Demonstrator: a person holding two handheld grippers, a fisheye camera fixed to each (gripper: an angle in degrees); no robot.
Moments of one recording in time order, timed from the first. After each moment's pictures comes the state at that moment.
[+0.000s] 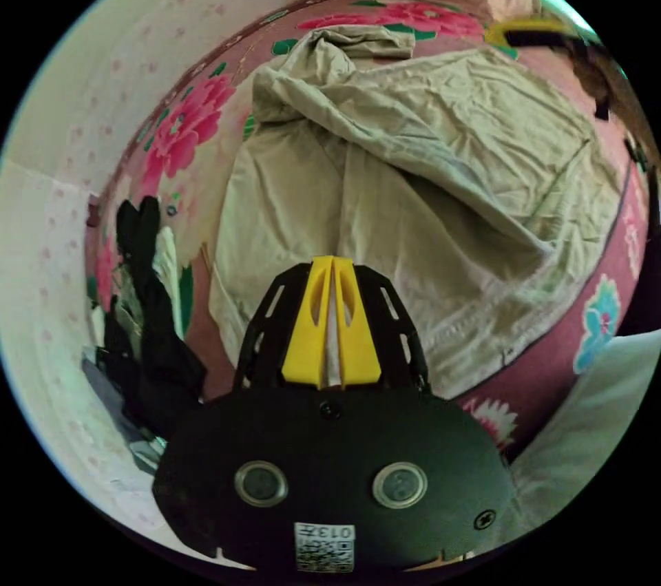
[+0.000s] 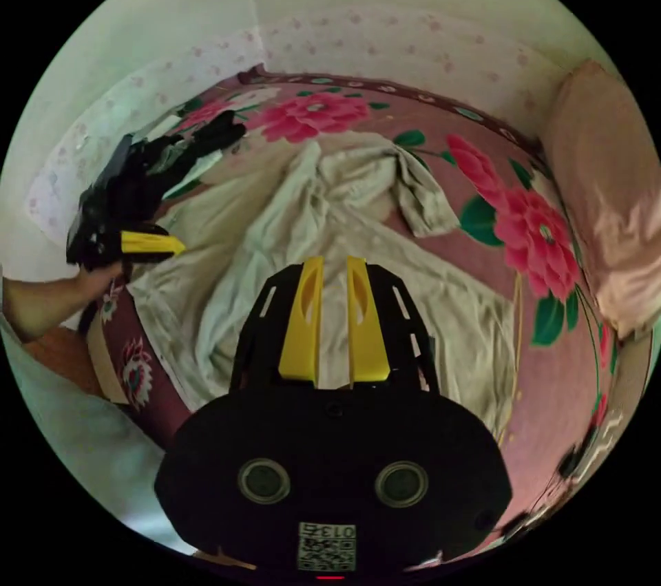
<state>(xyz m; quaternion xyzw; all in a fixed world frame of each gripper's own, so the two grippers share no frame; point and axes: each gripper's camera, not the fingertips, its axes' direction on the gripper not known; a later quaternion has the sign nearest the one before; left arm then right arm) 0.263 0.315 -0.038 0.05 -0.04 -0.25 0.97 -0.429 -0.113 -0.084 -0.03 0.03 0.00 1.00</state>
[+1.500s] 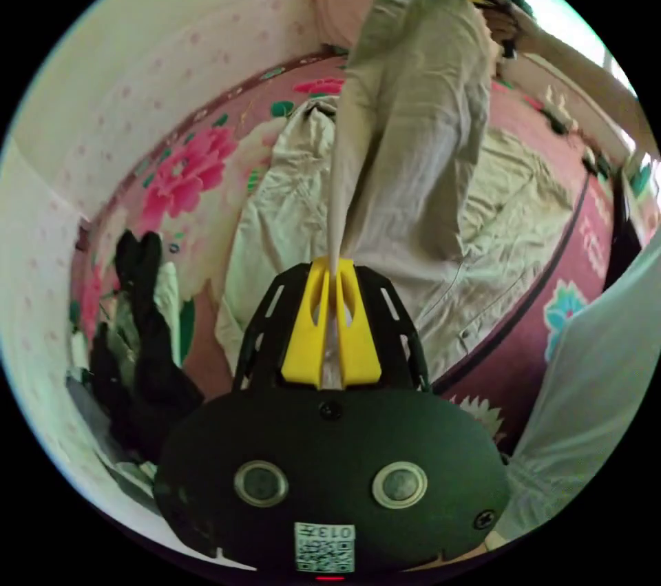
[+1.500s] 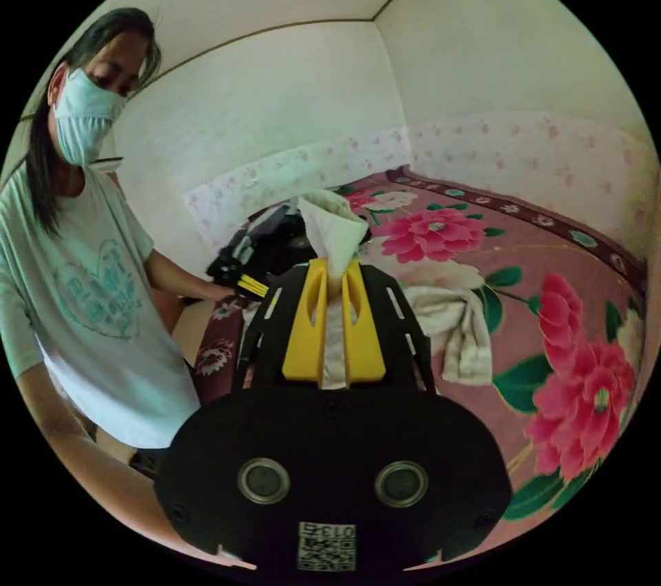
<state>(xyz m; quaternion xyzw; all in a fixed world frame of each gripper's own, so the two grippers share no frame) 0.359 0.351 -0.147 0.19 -0.04 -0.22 0.96 -0.143 -0.087 -0.239 0.15 -0.26 -0.17 0.94</state>
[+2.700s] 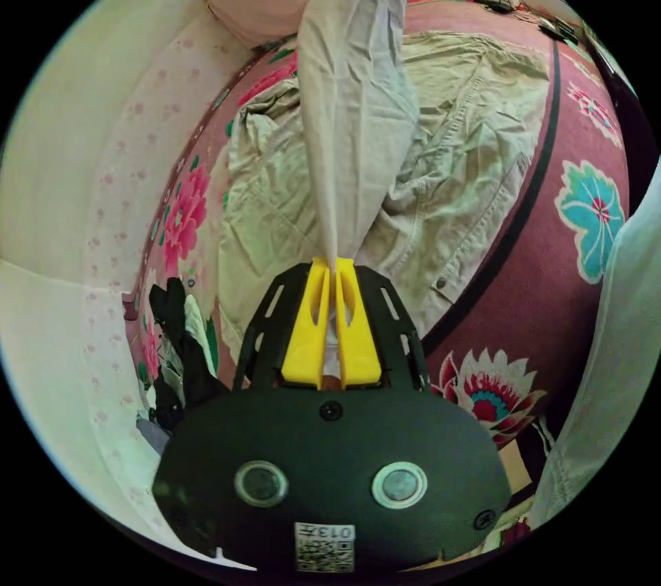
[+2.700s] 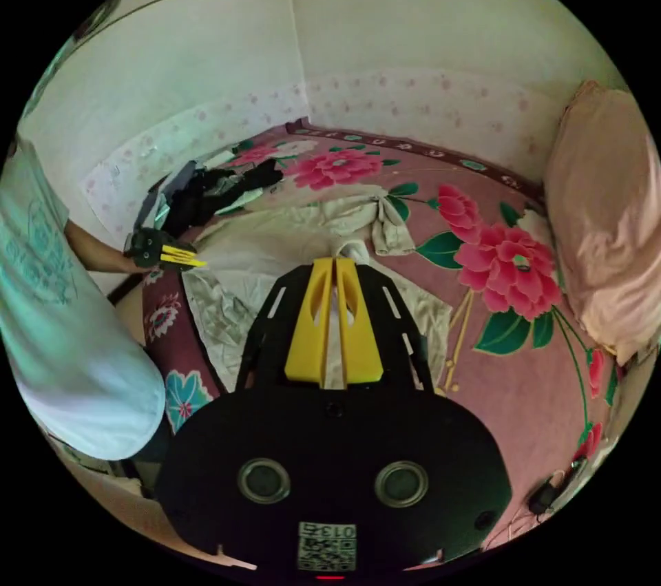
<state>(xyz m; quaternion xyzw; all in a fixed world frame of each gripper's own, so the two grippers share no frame) 0.536 0.289 -0.192 0.12 -0.14 -0.08 0.98 -0.159 0.070 -0.282 0.08 -0.04 -0.06 0.99</state>
